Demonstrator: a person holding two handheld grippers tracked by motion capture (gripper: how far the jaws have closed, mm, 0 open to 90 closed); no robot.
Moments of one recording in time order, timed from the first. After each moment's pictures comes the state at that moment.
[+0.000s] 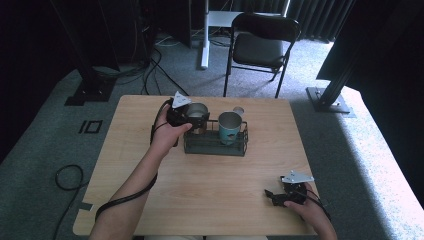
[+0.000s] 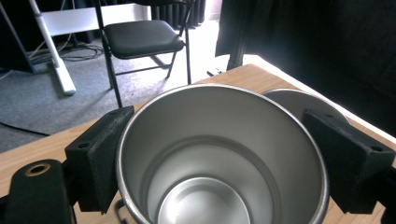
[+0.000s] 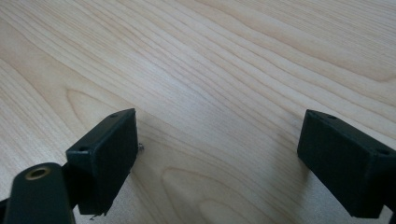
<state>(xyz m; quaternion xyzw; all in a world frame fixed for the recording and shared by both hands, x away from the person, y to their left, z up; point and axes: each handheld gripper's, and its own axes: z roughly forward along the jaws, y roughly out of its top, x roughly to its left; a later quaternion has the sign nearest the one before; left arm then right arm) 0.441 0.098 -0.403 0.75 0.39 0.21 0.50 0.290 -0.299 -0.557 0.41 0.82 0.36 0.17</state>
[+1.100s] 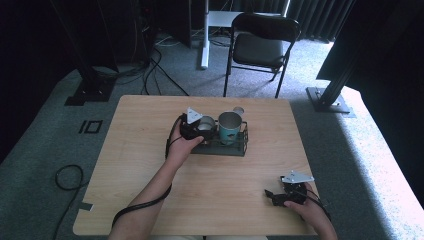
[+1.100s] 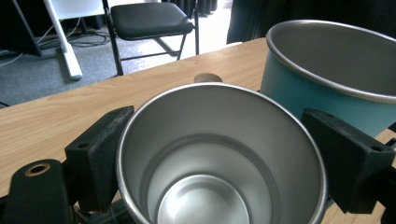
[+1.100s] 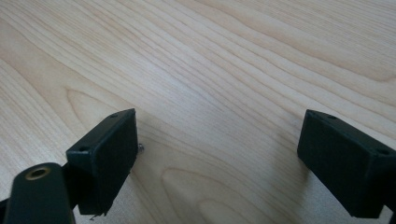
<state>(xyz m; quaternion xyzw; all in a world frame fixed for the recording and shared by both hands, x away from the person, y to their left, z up) 0.441 0.067 -0.467 0.74 0.41 0.23 0.48 0.290 -0.299 -0.557 0.41 0.82 0.35 0.17</state>
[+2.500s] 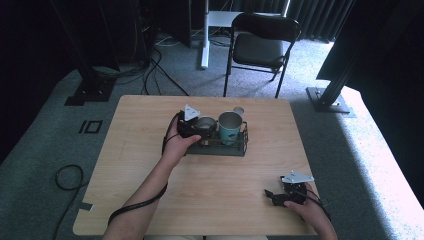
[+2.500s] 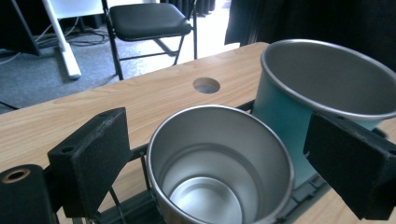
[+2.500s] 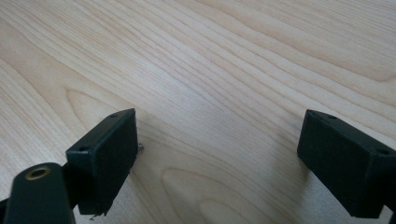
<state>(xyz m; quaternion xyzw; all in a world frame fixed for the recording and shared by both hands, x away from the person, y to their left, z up) 0.436 0.077 -0.447 0.74 0.41 0.22 0.48 0.290 -0.299 -0.557 0.41 0.82 0.35 0.17</state>
